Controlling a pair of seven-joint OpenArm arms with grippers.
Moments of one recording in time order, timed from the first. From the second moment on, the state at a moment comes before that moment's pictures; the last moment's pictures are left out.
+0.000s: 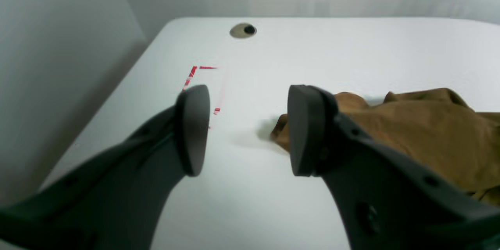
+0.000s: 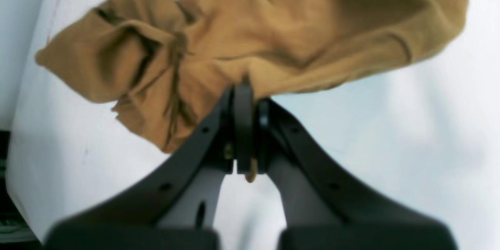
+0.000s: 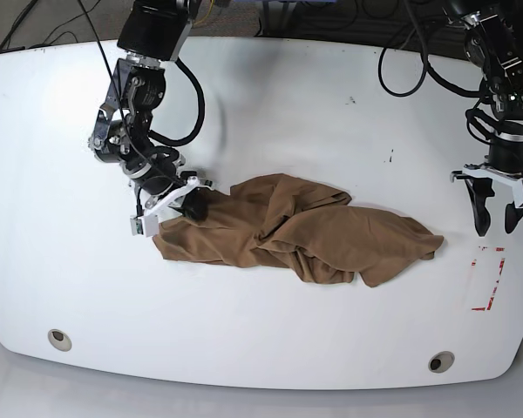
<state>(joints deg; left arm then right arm) 10.9 -12.1 -31.6 103.8 -15.5 -22.9 16.4 2.0 -3.9 20.7 91.8 29.4 24.5 -55.7</state>
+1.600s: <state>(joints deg) -10.5 -15.0 -21.6 76.6 -15.0 -22.2 28.8 -5.7 -0.9 17.8 104.1 29.3 24.9 -57.9</state>
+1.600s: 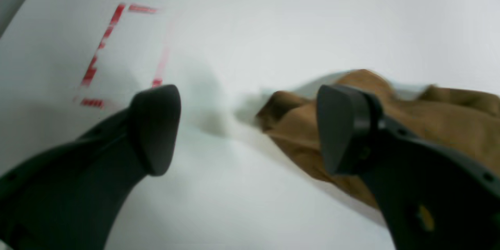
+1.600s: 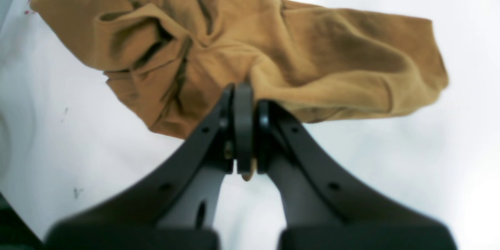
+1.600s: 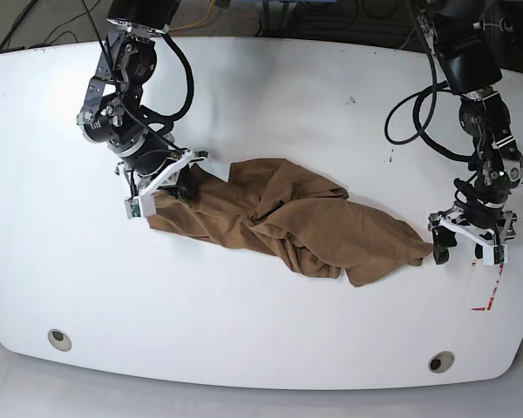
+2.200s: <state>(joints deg) -12.1 -17.8 -13.4 72.8 -15.4 -27.0 28.8 -5.7 -0.2 17.8 104.1 29.2 24.9 -57.8</state>
